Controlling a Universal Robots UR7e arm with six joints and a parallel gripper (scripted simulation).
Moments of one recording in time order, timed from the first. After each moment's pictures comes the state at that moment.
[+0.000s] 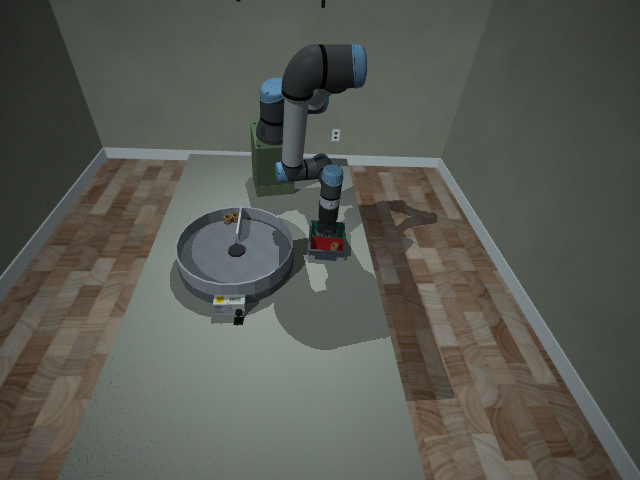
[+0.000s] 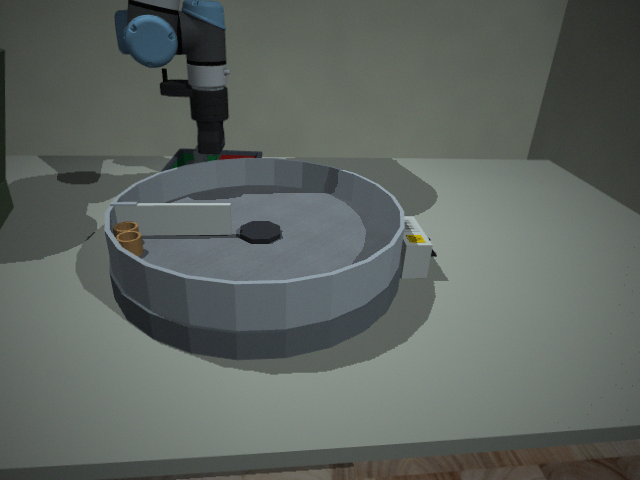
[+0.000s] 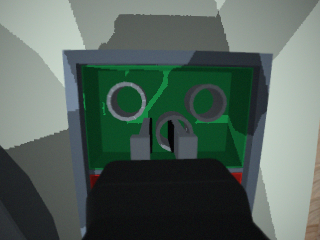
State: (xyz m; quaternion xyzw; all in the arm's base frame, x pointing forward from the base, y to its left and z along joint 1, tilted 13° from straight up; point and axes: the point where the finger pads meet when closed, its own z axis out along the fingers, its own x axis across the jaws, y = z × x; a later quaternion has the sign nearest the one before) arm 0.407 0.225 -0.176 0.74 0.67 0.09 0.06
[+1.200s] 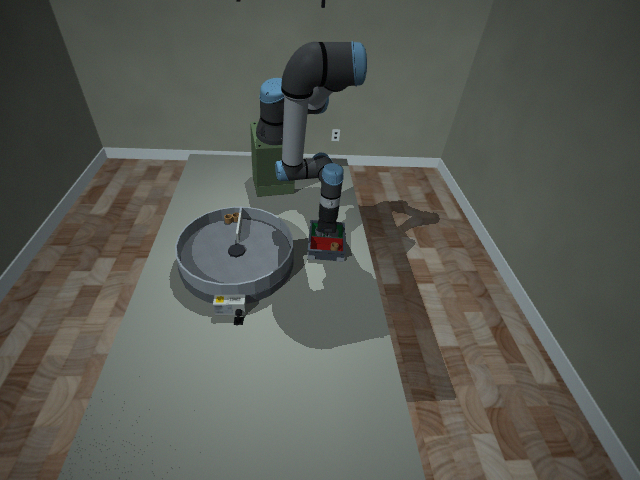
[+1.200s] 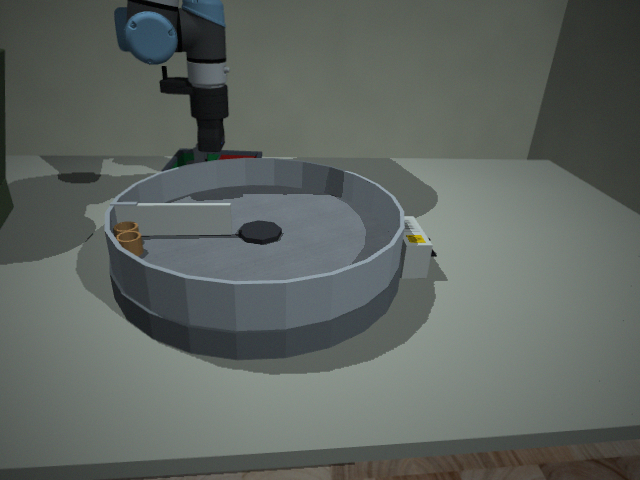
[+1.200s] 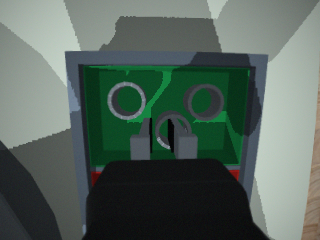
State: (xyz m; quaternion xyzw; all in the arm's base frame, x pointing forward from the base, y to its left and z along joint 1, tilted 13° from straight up) arm 0.406 0.225 -0.171 0.74 0.67 0.09 0.06
